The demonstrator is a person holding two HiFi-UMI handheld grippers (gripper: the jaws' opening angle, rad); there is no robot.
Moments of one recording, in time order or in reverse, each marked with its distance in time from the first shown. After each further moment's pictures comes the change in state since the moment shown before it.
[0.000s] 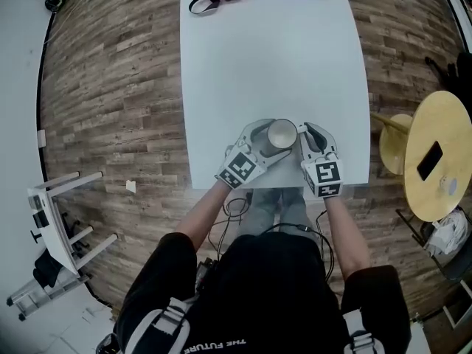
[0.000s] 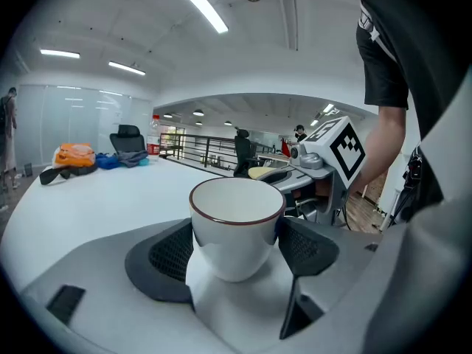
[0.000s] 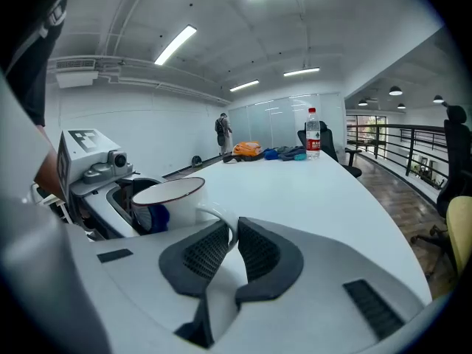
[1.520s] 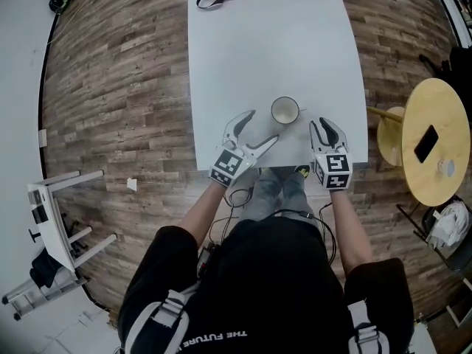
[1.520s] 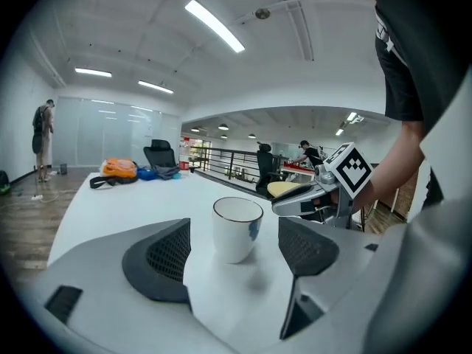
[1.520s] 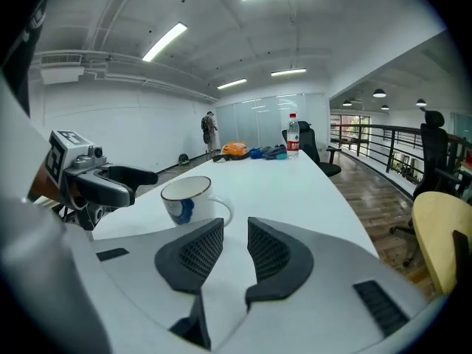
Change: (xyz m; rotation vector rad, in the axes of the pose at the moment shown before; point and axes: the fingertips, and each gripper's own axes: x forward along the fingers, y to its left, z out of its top) left arm -0.079 -0.012 0.012 -0.070 -0.104 0.206; right arm -0.064 0.001 -0.013 0.040 0.025 -0.112
